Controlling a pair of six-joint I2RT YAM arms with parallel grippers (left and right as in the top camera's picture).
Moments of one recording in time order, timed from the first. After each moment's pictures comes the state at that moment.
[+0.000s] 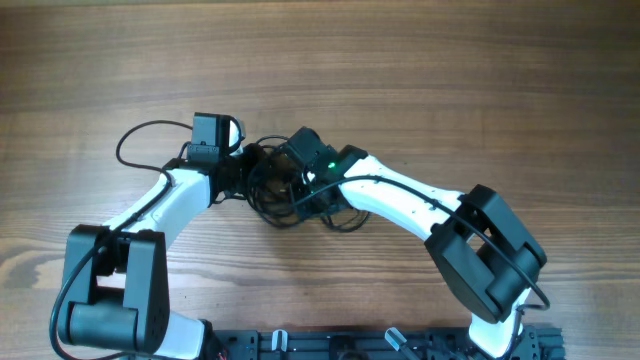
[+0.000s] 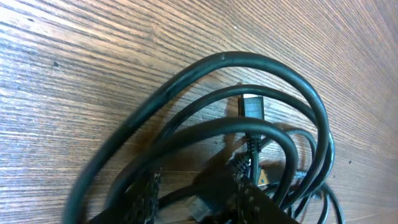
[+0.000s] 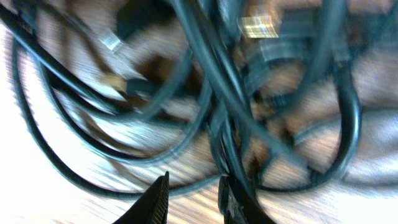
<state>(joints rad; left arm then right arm) -0.13 1.66 0.81 -0.25 0.38 -0.59 0.79 1.97 1.28 -0.68 -0.16 0.55</state>
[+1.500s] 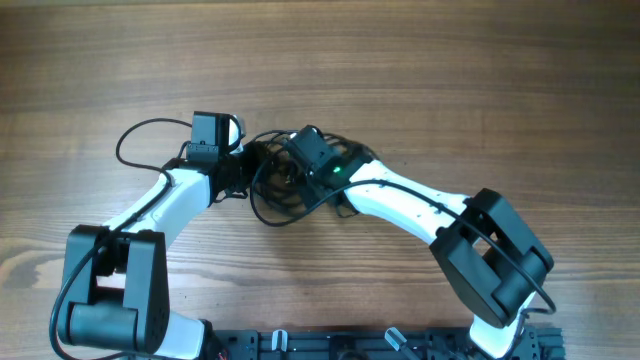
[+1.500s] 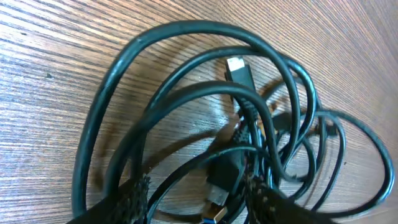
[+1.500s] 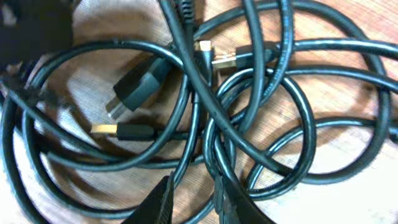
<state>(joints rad) -0.13 1.66 0.81 -0.23 0.39 -0.59 0.79 1.94 1.23 -0.46 0.10 0.25</state>
